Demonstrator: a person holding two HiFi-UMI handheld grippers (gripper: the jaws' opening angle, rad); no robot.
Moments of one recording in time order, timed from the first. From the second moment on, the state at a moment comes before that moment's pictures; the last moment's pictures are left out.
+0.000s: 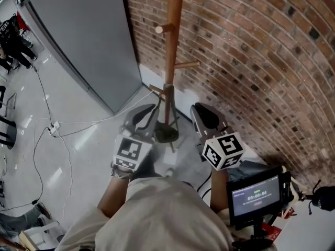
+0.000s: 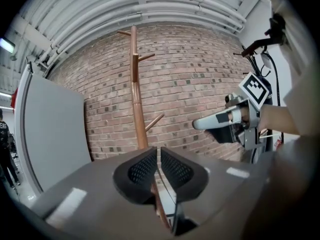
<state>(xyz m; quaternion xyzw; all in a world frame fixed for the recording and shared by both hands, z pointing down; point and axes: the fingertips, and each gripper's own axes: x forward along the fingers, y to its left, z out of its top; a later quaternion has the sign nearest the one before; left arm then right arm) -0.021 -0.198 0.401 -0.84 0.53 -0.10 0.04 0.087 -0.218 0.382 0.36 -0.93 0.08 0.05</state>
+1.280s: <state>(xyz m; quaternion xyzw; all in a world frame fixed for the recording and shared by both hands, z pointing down) -0.032 -0.278 0.526 -0.87 0.45 -0.19 -0.05 0.023 -0.289 0.494 0.32 -0.93 0.14 0.14</state>
